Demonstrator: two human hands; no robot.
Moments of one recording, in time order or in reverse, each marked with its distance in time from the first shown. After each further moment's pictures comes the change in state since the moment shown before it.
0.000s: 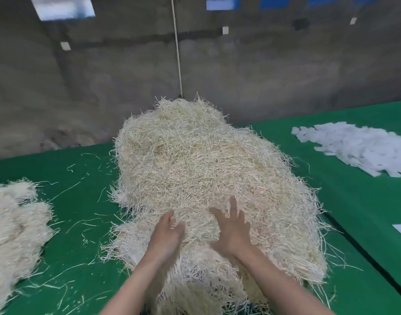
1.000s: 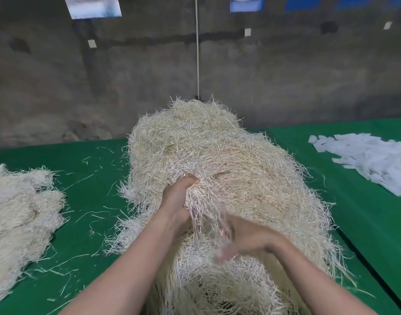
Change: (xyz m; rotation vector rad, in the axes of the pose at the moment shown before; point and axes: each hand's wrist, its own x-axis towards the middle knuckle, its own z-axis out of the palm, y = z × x) left_hand 0.034 0.091 0.005 -0.800 0.058 -0.277; right_hand -0.014 0.006 -0.091 0.283 -0.615 -0.234
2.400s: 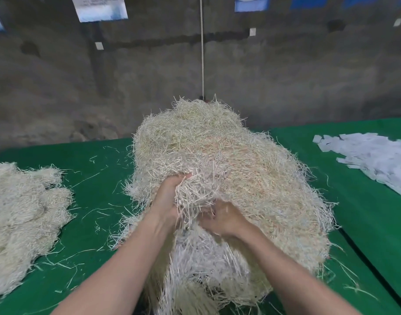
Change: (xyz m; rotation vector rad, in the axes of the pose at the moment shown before) left_hand -0.005 0.000 -0.016 -0.007 -0.023 0.145; right_hand 0.031 -0.033 0.017 -0.078 0.356 -0.044
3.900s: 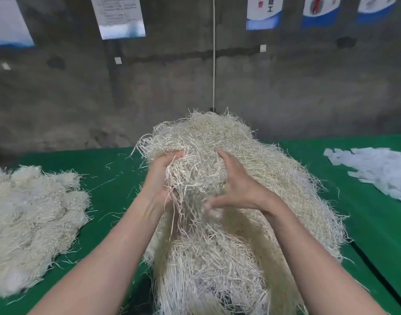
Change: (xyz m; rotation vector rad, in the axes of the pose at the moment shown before) left_hand -0.038 0.075 -0.009 -0.069 -0.005 0.210; right_hand -0.031 -0.078 -0.078 0.007 0.112 -0.340
